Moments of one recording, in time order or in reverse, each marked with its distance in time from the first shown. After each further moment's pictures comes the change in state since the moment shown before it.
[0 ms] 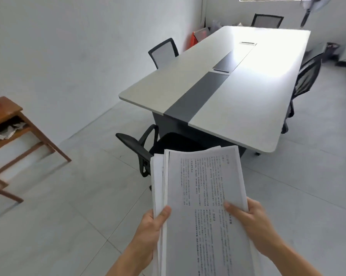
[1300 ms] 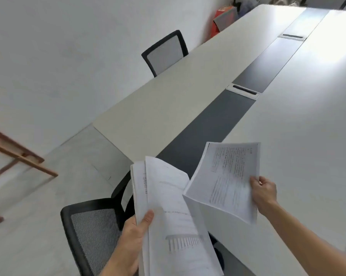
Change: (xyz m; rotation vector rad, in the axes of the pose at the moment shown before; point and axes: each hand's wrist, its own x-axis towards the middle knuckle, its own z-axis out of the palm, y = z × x) left_hand 0.448 0.258 0.123 -0.220 0.236 -0.033; right_hand 0.665 -0.127 -0.148 -0.231 0.444 0.133
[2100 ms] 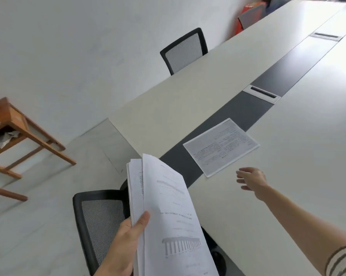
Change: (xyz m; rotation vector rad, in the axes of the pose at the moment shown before) left_hand -0.038 0.002 0.017 -0.027 0.170 0.027; right_hand 0.040 -0.041 0.031 -0.203 -0.373 0.067
